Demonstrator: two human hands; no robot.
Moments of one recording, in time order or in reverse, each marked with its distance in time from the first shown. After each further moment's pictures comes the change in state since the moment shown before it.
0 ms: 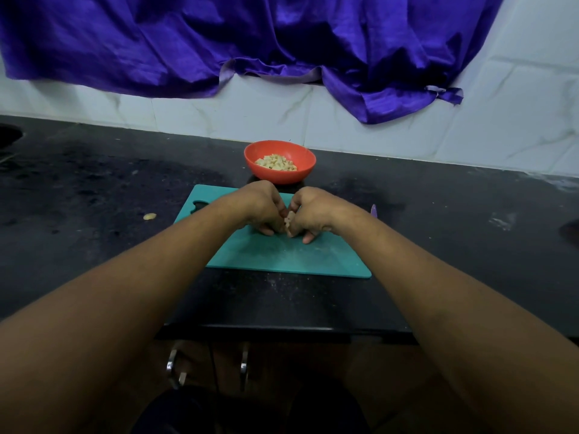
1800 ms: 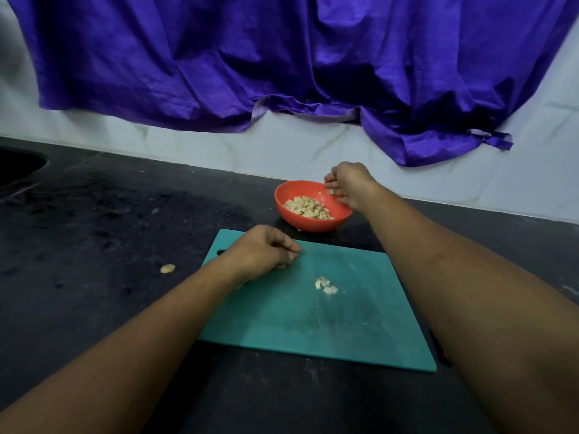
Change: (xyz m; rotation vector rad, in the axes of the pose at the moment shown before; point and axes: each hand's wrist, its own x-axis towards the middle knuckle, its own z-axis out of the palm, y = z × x) left_hand 0.041 -0.070 -0.028 -0.394 0.120 0.131; right_hand 0.143 -0.047 -0.074 0.755 0.404 0.043
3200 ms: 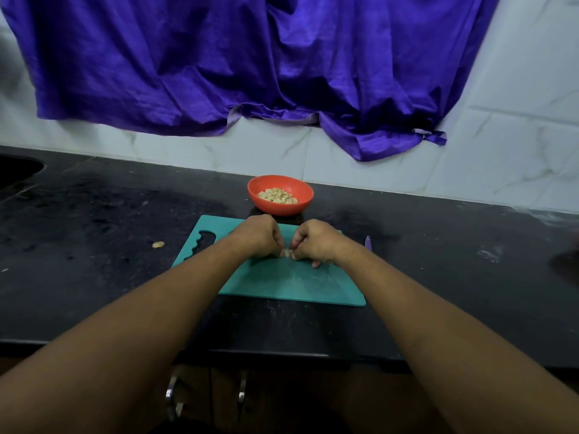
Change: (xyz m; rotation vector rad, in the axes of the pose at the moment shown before) left_hand -0.039 0.052 0.049 0.690 0.025 0.055; right_hand -0.132 0.088 -0.048 -0.772 -0.347 -0.190
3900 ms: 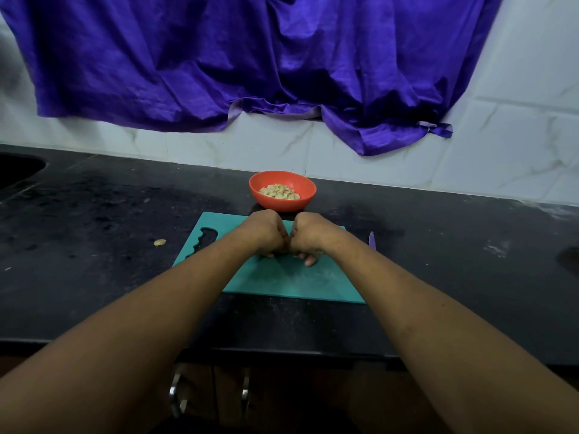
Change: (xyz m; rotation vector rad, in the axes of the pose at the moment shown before) left_hand 0.001 0.012 -0.002 -0.169 -0.090 -0.123; right_hand 0.009 -0.029 0.003 -0.087 -0.035 0.143
